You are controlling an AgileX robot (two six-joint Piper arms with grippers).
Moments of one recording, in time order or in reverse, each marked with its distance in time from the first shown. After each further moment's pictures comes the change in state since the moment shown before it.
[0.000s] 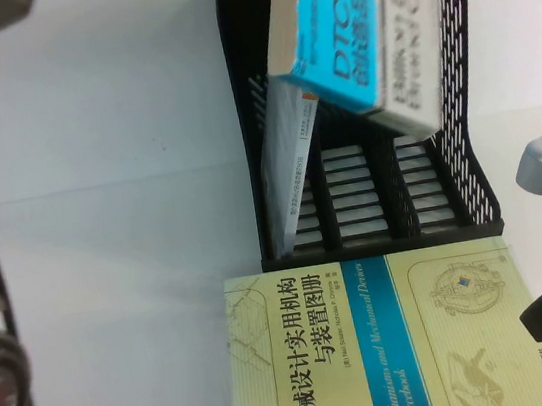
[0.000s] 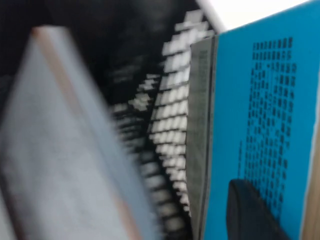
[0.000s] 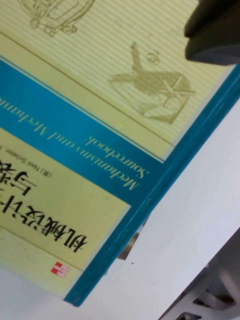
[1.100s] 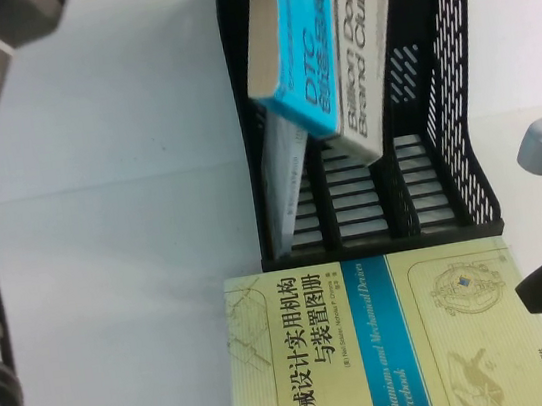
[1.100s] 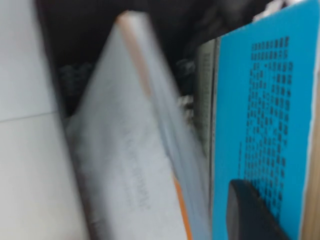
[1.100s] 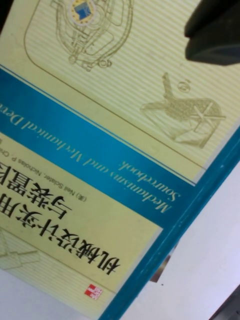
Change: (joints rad) right arm 0.000 -0.002 0.000 -0.034 -0.088 0.007; left arm -0.056 -0.040 0.101 0.254 0.002 -0.079
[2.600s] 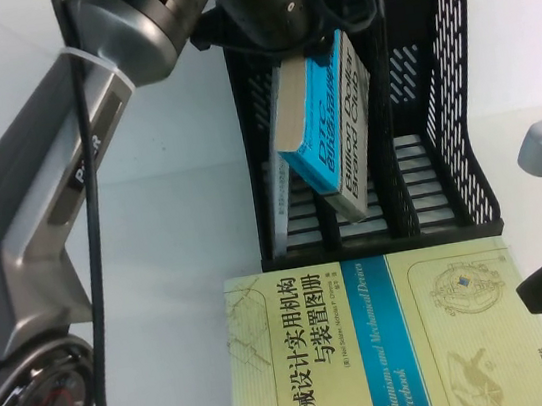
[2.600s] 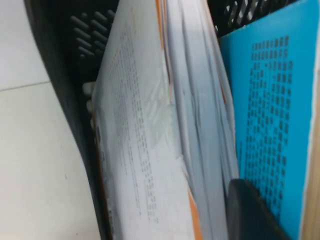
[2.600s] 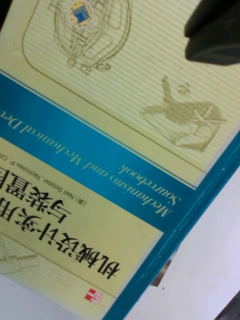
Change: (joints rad) right arm 0.000 0.000 0.007 -0.006 -0.006 0.008; left arm -0.030 0.145 0.036 0.089 -0.004 -0.026
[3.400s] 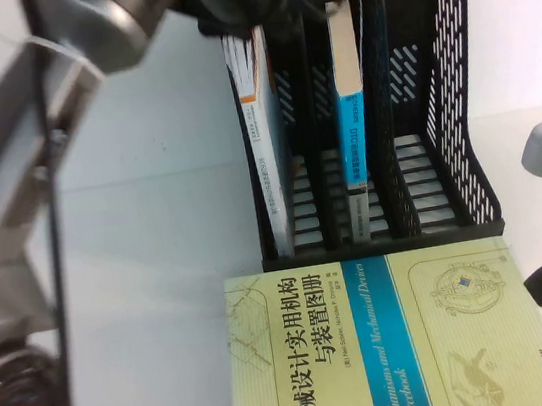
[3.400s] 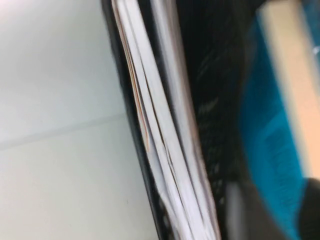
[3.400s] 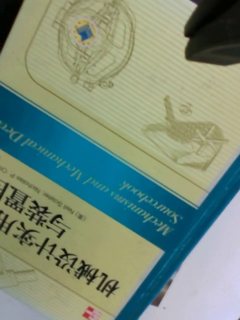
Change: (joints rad) right arm 0.000 -0.008 0.000 -0.041 -0.007 0.000; left arm 0.001 -0.053 0.004 0.135 0.001 0.059
